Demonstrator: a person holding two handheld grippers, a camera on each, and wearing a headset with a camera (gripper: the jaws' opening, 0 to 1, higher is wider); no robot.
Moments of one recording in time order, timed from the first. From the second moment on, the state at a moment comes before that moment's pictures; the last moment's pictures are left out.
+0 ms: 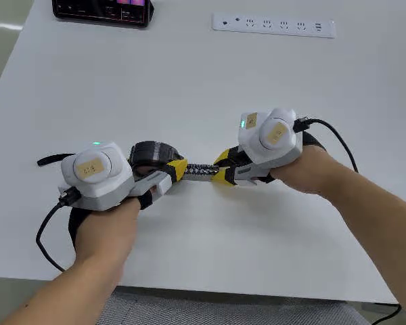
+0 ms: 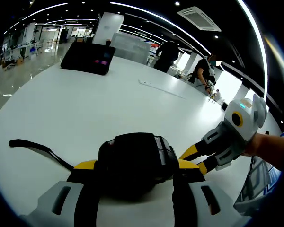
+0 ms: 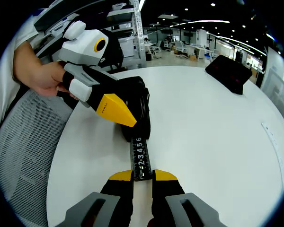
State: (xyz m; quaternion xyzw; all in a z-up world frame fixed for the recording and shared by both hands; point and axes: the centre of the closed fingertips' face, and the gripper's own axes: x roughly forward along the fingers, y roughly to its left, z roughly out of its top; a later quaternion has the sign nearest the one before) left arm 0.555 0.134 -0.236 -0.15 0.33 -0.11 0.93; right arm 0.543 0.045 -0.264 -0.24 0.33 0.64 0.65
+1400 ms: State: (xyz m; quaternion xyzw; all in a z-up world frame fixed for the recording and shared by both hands) left arm 0.558 0.138 -0.236 -0.17 0.33 -0.10 0.92; right arm 0.545 0.081 -0.262 -0.21 0.32 0.64 0.66
